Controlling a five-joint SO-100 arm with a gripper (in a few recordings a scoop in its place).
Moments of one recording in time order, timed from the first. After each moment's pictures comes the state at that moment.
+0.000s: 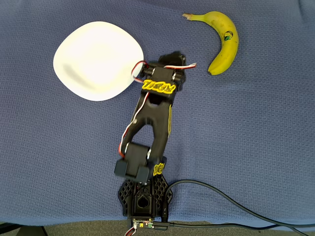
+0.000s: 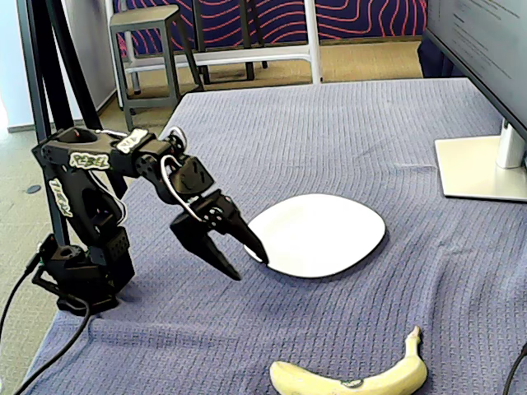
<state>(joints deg) 11.7 113.0 118.9 45.5 -12.5</state>
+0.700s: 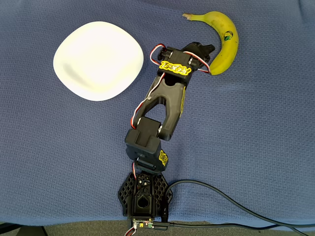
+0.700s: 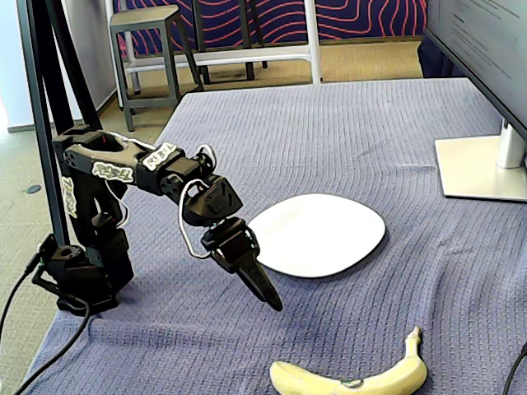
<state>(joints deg) 16.4 93.6 101.6 47.7 40.1</state>
